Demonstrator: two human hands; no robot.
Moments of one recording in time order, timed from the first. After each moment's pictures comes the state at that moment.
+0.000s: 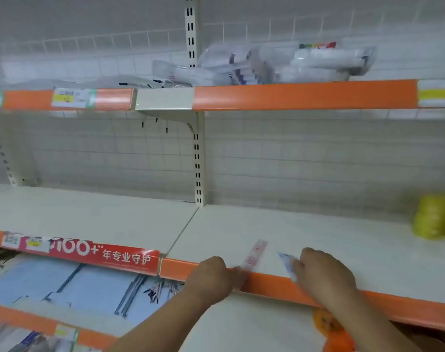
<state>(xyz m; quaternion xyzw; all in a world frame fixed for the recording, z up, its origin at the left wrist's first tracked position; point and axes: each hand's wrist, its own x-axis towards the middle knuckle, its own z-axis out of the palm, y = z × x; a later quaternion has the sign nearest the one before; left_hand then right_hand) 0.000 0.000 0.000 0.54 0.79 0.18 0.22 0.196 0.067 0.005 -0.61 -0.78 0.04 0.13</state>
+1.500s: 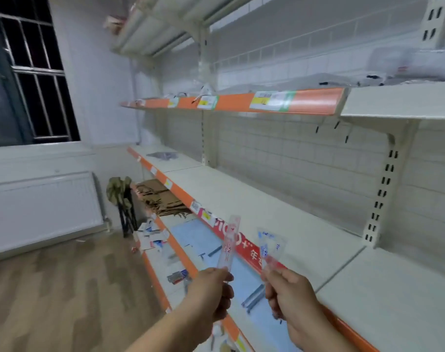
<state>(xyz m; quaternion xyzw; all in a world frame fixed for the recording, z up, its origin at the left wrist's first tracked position) -0.157 -0.122 0.001 -0.02 0.68 0.67 0.29 -0.087 0.009 -0.010 -0.26 -0.65 0.70 0.17</state>
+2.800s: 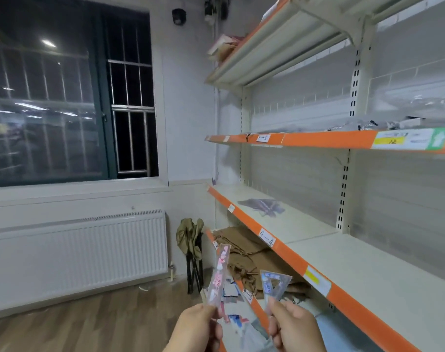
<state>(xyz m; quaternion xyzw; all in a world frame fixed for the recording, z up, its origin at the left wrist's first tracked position) -0.680 -0.380 0.005 -0.01 0.71 0.69 0.14 -0.647 -0.215 -0.002 -0.20 -0.66 0.72 0.11</state>
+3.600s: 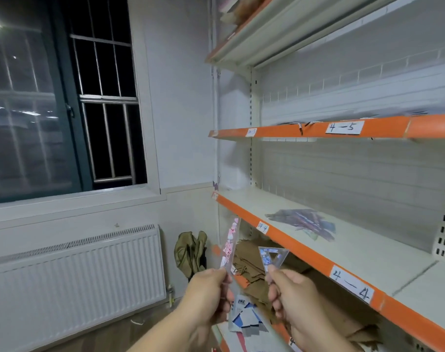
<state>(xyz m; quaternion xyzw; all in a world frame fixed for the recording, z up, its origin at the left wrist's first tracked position) -1.020 -0.452 0.042 0.01 0.69 0.70 0.18 -0.975 -0.307 0.024 -0.21 -0.66 0.70 0.16</state>
